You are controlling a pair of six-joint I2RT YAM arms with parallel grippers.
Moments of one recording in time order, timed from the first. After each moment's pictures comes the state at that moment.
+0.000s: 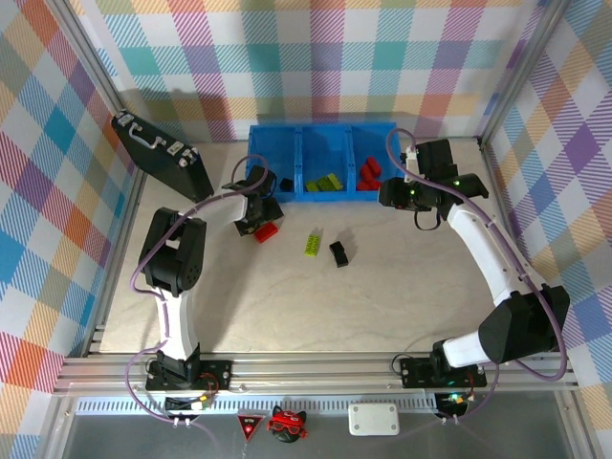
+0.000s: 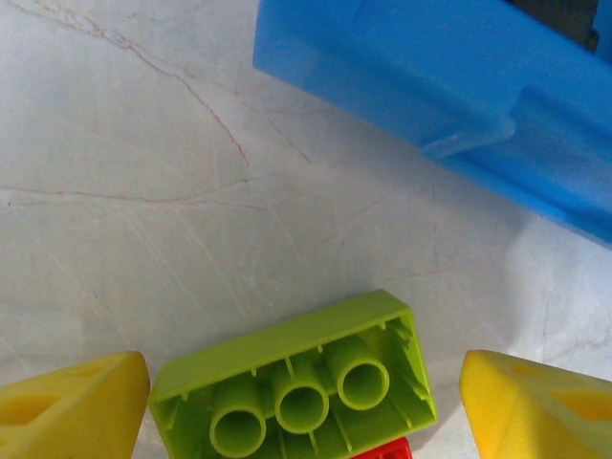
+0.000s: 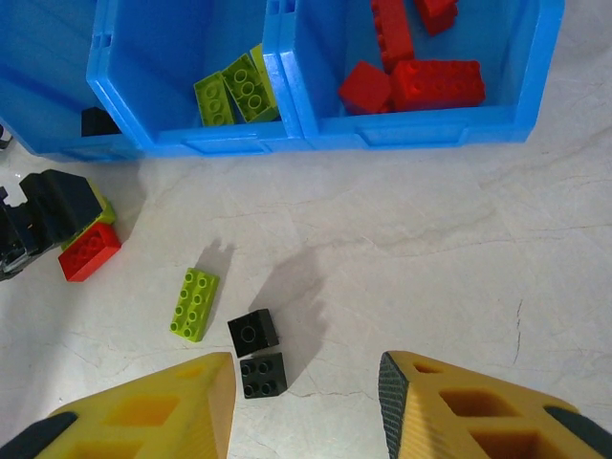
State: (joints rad) left arm -0.37 2.00 1.41 -0.57 -0.14 -0.81; right arm 0.25 1.42 1.37 -0.84 -0.19 0.29
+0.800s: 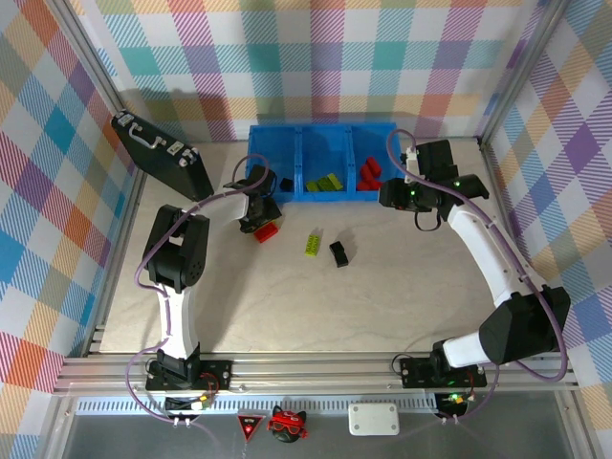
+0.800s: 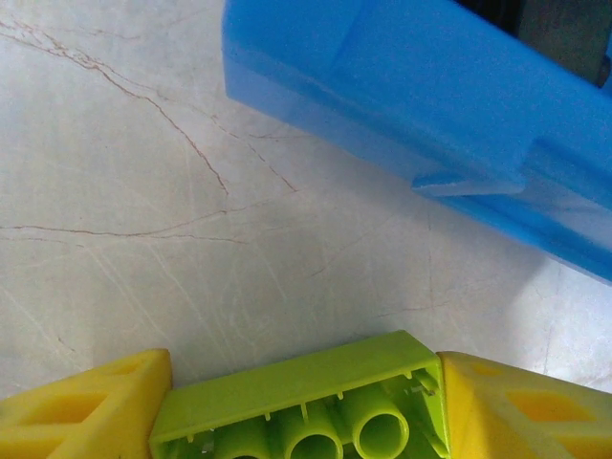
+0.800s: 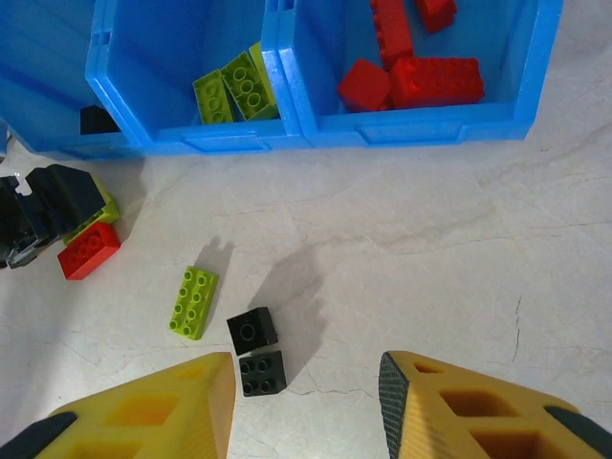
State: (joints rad) left arm -0.36 2.04 1.43 -0.55 -0.13 -0.81; right arm 0.25 1.41 1.37 -0.84 -0.19 0.29
